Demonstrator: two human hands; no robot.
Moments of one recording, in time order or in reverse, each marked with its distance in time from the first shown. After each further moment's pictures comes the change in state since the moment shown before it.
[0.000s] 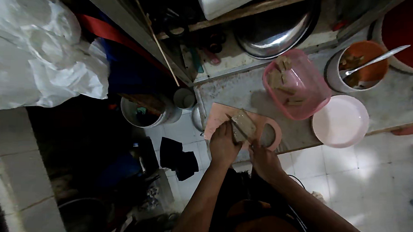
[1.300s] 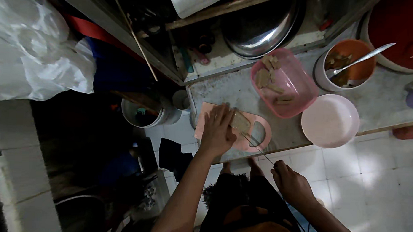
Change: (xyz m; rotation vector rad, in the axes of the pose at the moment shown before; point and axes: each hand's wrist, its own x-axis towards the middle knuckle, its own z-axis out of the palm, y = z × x) left_hand 0.018 0.006 -0.009 0.012 0.046 0.356; right_hand -0.065 0.125 0.021 -0.036 0.379 -0.199
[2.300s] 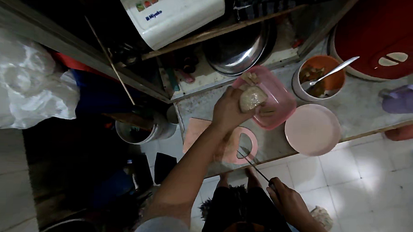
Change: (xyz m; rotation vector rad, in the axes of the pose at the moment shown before) left_hand 0.124 0.076 -0.030 -0.155 0.103 0.053; right_hand -0.018 0.039 0.010 0.184 -0.058 0.006
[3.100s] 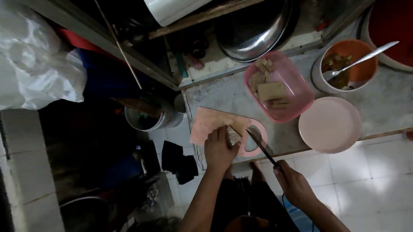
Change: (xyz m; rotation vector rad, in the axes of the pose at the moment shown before) left_hand -0.149 -0.035 0.047 0.168 0.005 -0.467; right_hand 0.034 -0.005 -0.015 0.135 -0.037 -0.027
